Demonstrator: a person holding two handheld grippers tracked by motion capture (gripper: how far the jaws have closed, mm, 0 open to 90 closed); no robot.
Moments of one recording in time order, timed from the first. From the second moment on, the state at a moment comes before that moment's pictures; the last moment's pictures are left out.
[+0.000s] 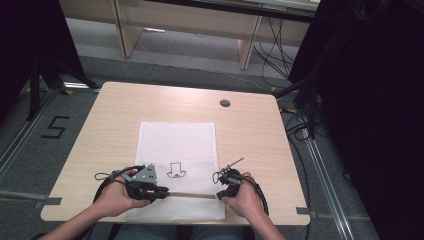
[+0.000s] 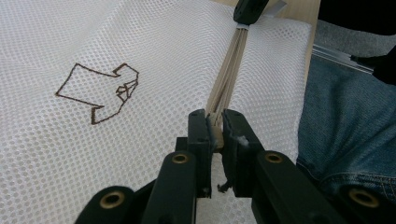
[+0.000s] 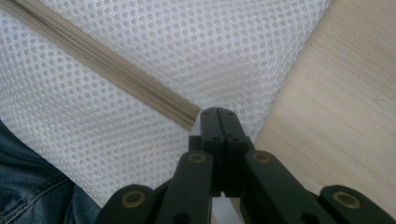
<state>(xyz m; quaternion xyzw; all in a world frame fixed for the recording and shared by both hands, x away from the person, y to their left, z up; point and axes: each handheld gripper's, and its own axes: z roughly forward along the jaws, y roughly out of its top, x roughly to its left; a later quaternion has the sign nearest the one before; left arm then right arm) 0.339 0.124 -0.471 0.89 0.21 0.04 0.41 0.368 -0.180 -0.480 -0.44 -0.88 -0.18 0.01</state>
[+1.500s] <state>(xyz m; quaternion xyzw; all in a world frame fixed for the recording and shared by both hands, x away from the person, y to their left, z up) 0.335 0.140 -0.470 0.89 0.22 0.04 0.41 0.368 -0.179 -0.480 -0.44 -0.88 -0.18 0.01</state>
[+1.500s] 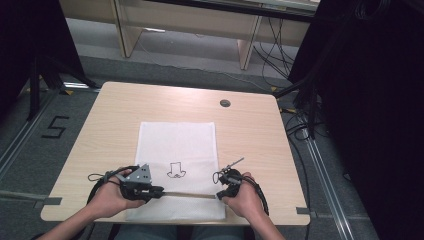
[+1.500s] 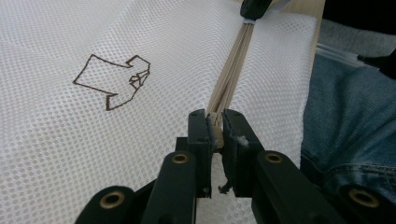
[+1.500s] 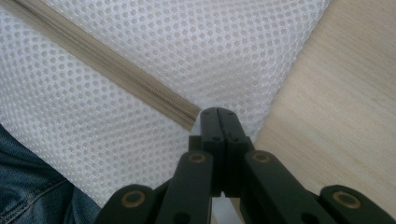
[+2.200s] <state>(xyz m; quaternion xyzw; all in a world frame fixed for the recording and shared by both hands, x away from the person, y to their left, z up) 0.333 0.144 -0.472 0.88 0.23 0.03 0.42 0.369 -0.181 -0.481 -0.43 -0.88 -0.18 0.01</state>
